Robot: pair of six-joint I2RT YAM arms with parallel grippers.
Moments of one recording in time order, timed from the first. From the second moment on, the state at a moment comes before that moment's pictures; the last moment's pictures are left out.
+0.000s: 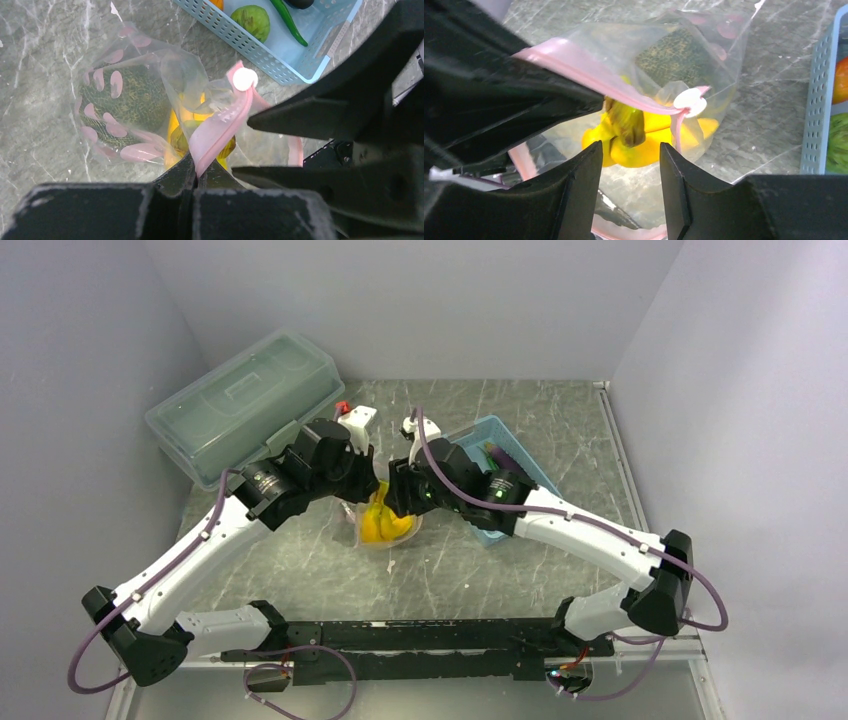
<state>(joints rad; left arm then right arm) -0.74 1.15 1.29 -0.77 -0.02 -0.36 1.04 1.38 1.32 -0.50 0.14 0.51</state>
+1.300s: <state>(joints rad) -0.73 1.15 1.30 -0.80 -0.01 -0.34 0.91 1.51 1.26 -0.30 -0.12 0.56</state>
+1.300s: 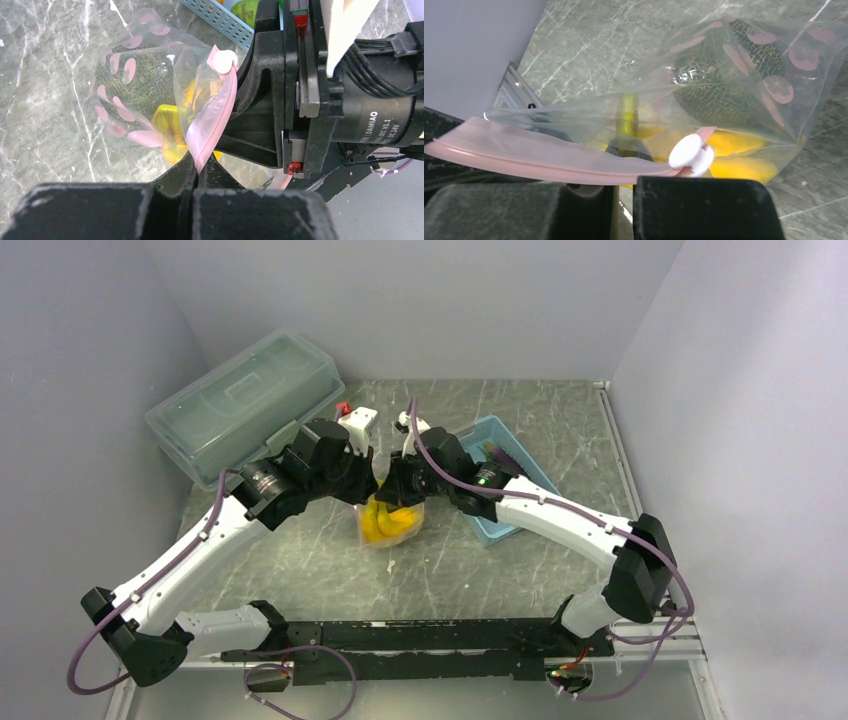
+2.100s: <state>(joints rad) -0.73 1.16 1.30 -0.79 -0.02 -0.34 0.77 1.19 0.94 0.01 -0.29 0.85</state>
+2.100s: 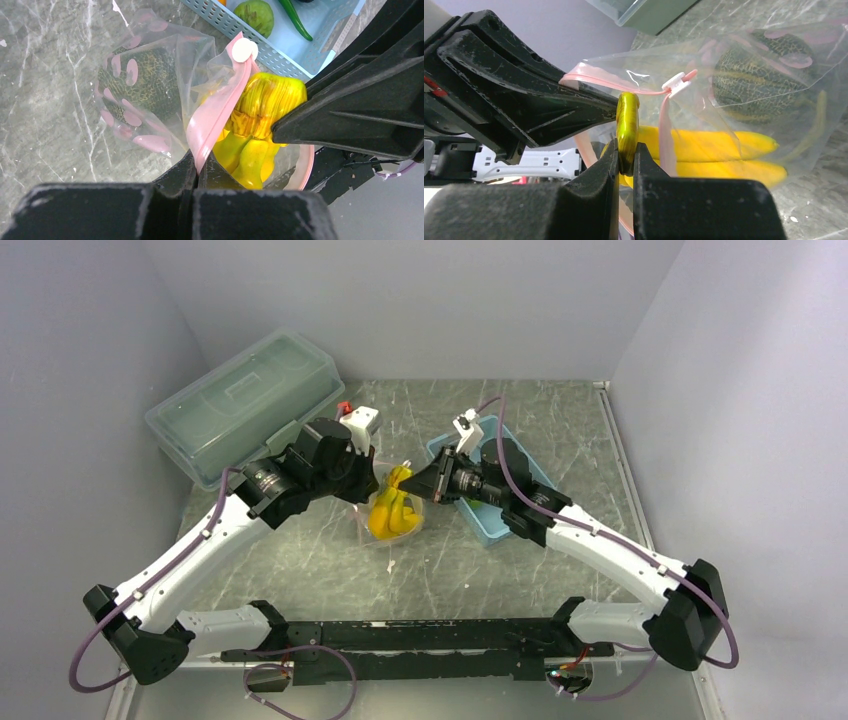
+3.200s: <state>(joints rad) -0.73 1.23 1.35 -0.80 0.08 -0.37 0.96 1.32 0.70 0.44 0.03 0.86</state>
